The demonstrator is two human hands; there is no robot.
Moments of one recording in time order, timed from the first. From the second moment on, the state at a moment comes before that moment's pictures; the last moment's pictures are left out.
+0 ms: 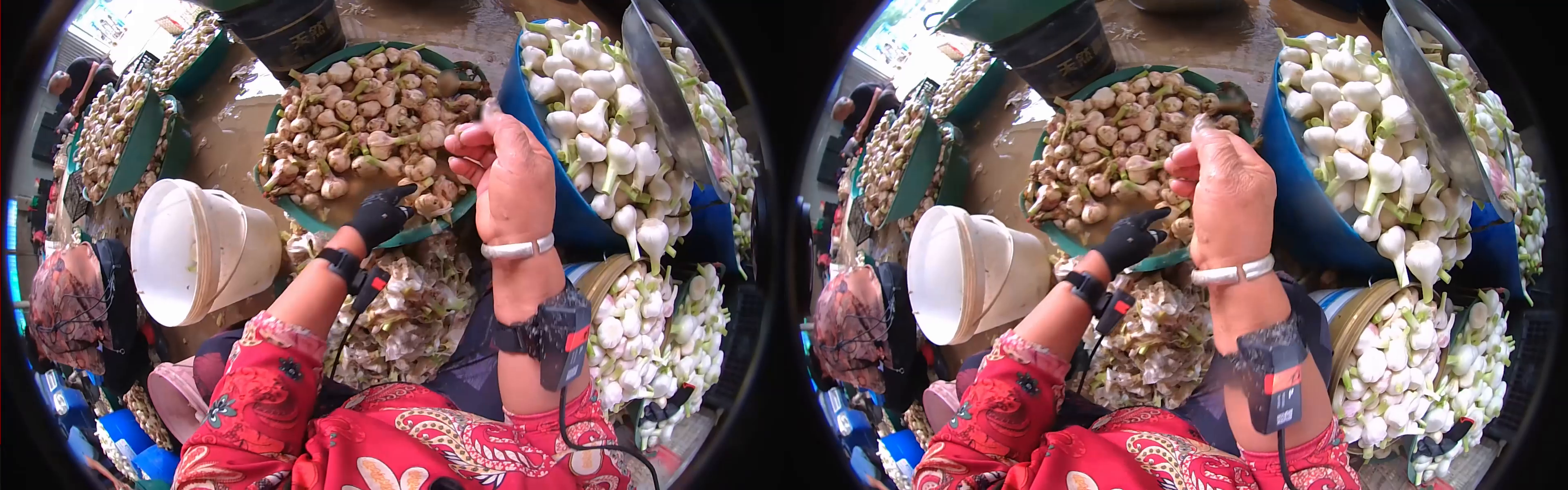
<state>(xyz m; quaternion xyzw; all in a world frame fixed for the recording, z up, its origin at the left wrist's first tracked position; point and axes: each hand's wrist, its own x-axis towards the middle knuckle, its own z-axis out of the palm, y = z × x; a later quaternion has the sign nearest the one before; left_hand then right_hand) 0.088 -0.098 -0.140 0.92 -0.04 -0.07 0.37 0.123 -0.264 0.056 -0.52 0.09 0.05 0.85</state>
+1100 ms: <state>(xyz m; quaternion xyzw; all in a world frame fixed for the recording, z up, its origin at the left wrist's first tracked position) -0.020 -0.027 0.036 0.71 0.11 0.07 0.69 0.052 -0.183 0.015 -0.58 -0.19 0.25 0.75</state>
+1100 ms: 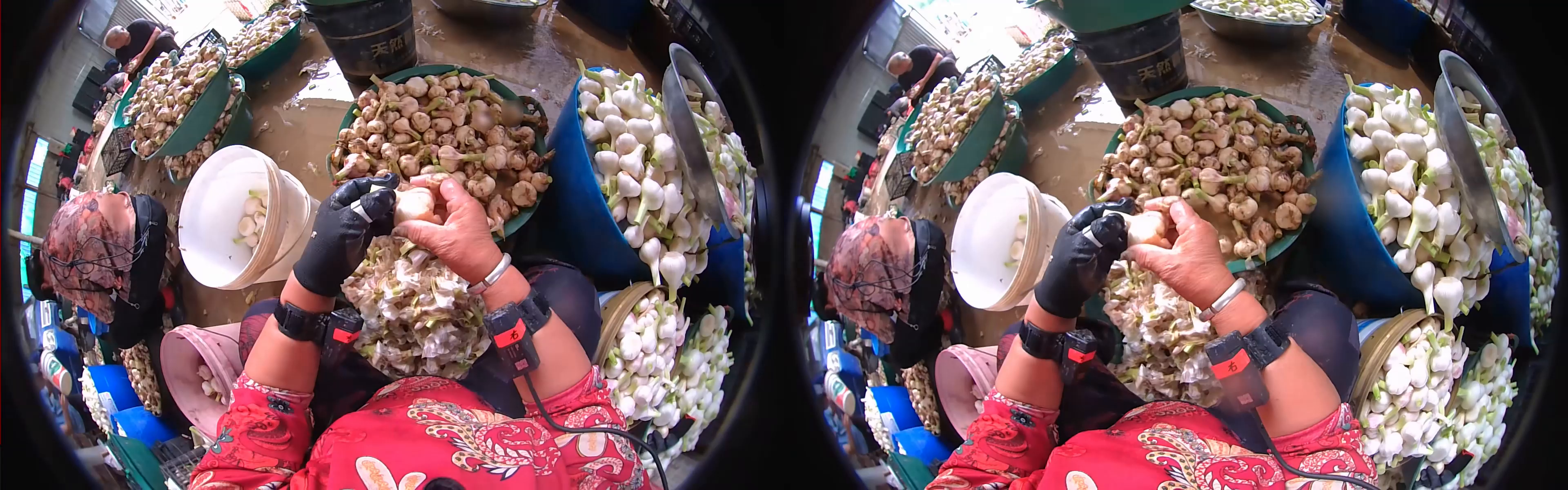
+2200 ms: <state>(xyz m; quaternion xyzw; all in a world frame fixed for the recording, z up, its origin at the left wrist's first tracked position) -0.024 -0.027 0.031 0.60 0.20 -0.02 0.78 0.043 -0.182 0.007 -0.50 -0.11 0.32 0.80</state>
